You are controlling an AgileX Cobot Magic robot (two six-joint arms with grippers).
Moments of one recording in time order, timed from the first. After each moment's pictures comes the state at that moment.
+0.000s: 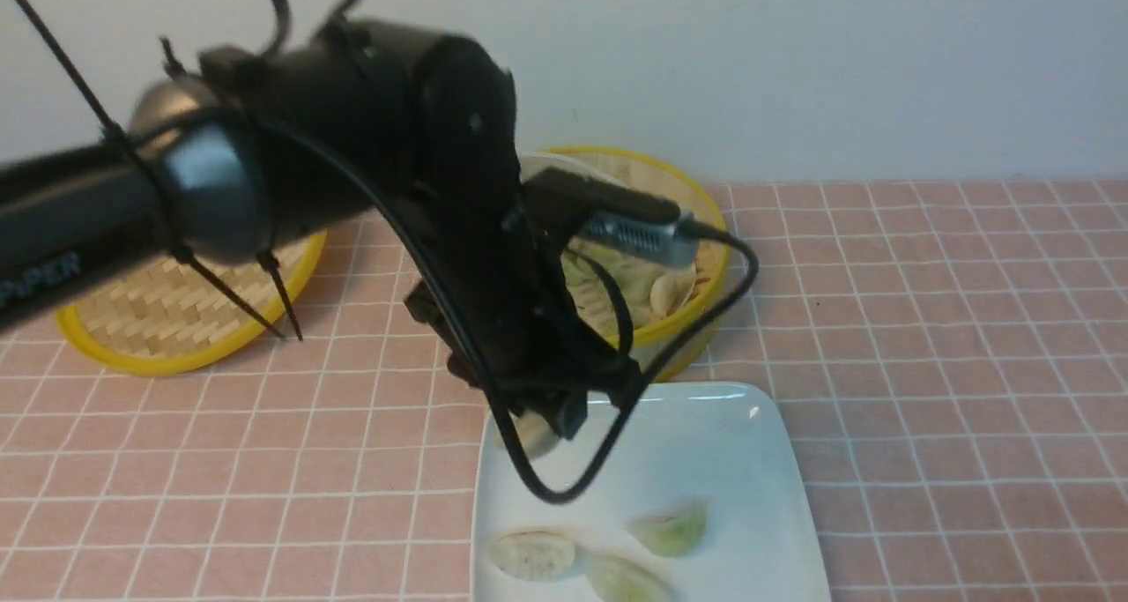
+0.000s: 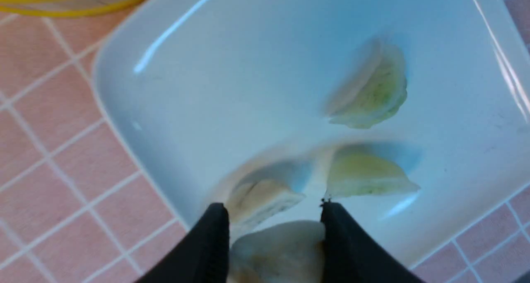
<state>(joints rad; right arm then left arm) 0.05 -0.02 0.02 -0.05 0.40 0.11 -0.62 1.80 -1.43 -0.17 1.04 -0.02</state>
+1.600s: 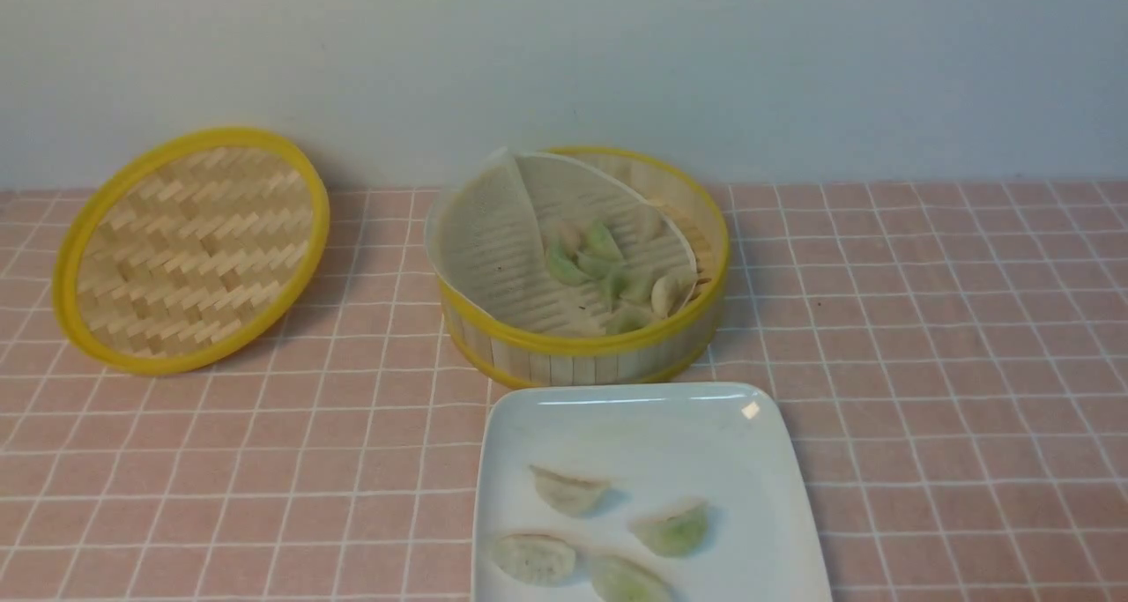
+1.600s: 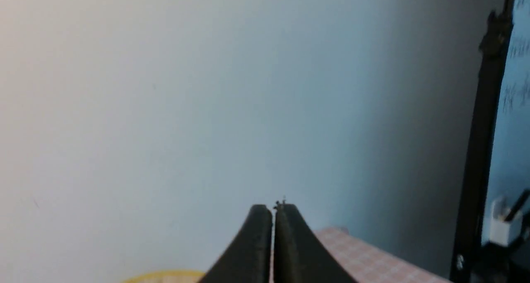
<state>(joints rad) 0.05 -0.02 0.02 -0.05 0.40 0.11 -0.69 0.09 -0.53 -0.09 0.21 0.00</state>
